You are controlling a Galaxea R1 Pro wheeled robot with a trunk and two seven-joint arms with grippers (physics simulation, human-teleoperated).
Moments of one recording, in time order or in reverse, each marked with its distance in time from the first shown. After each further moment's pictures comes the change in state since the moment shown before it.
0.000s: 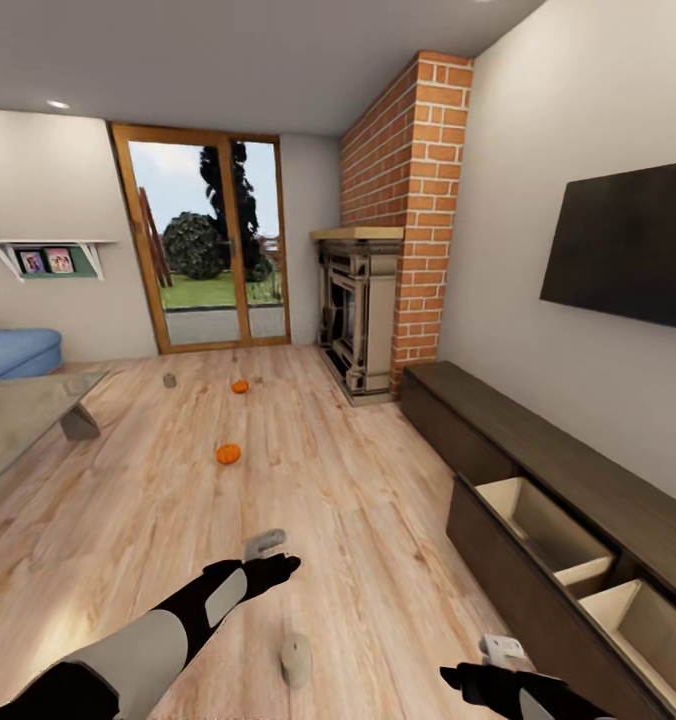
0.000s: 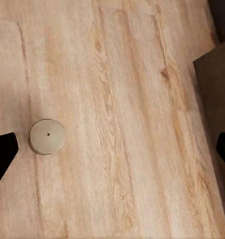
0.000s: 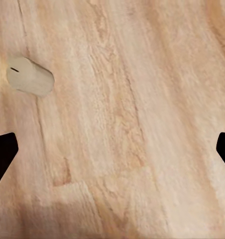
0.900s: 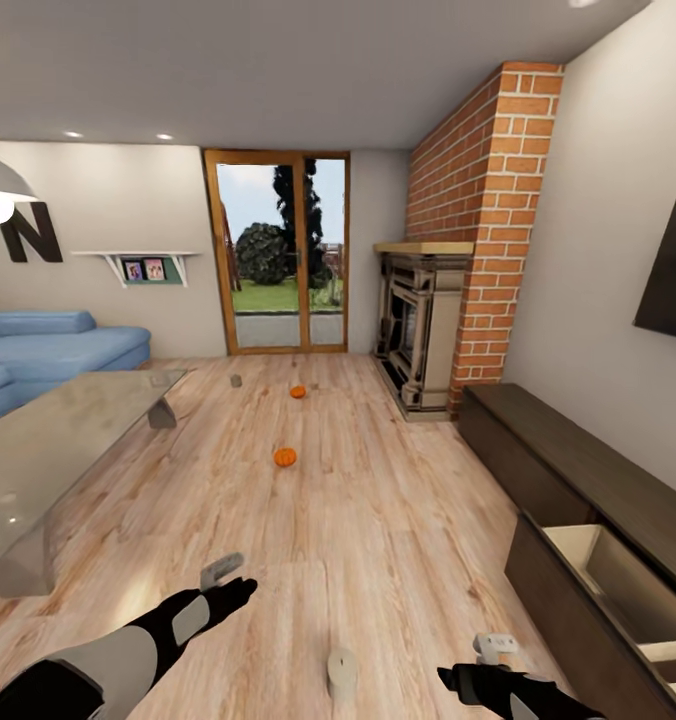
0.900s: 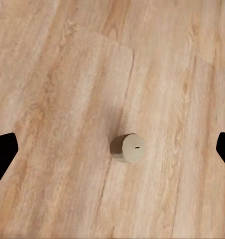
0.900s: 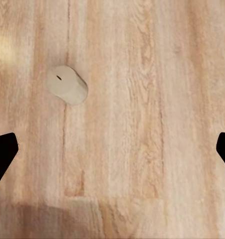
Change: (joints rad) left arm 0.000 0.066 0.030 0.196 0.103 -0.120 -0.008; right arm 0.000 0.027 0.000 0.006 0.087 -0.063 -0.071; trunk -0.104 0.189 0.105
